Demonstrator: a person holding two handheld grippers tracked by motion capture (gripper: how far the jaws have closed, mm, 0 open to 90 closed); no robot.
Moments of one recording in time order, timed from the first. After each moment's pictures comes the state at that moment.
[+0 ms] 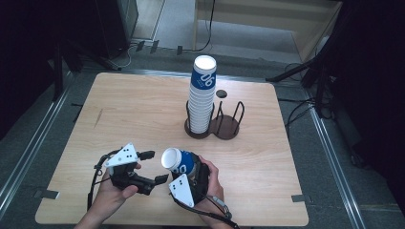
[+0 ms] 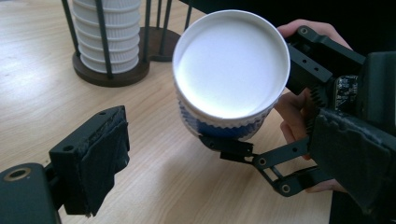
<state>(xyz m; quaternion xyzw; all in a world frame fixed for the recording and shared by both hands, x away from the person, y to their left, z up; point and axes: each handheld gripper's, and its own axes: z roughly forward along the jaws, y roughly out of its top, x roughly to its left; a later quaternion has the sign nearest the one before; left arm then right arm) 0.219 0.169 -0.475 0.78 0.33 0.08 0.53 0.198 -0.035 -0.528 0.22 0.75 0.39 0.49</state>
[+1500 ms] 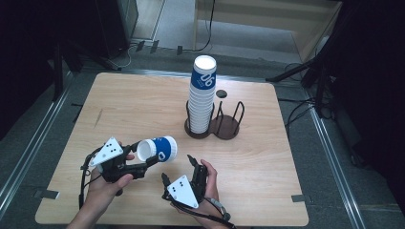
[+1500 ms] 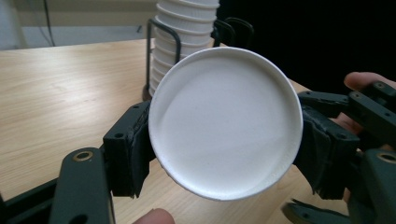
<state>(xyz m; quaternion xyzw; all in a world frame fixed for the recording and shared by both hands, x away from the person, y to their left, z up) 0.224 0.195 -0.475 0.70 0.40 0.17 0.57 0.188 -0.032 -0.517 0.25 0.75 0.46 0.41</state>
